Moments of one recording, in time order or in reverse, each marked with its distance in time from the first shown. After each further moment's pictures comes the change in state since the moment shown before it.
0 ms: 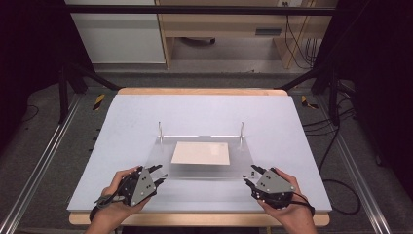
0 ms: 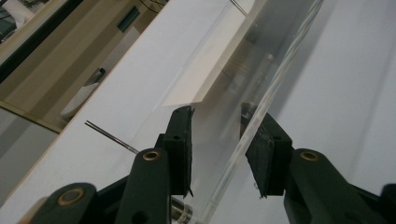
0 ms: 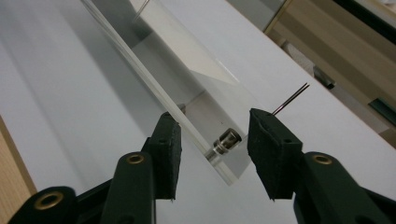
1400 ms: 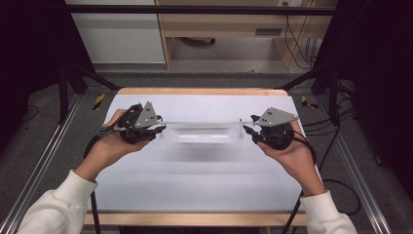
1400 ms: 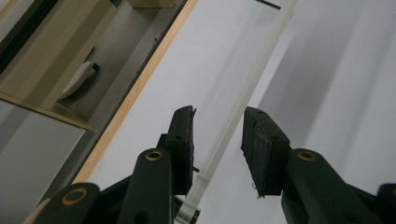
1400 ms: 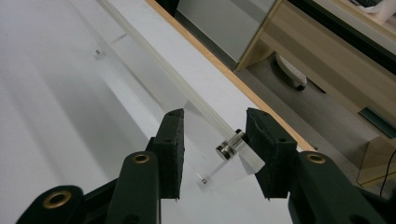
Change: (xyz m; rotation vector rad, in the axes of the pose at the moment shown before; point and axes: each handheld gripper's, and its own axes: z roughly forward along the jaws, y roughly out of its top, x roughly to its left) left arm 0.134 0.086 0.026 0.159 -0.084 0.009; right arm -0.107 0.093 0.029 0.000 0.010 0.048
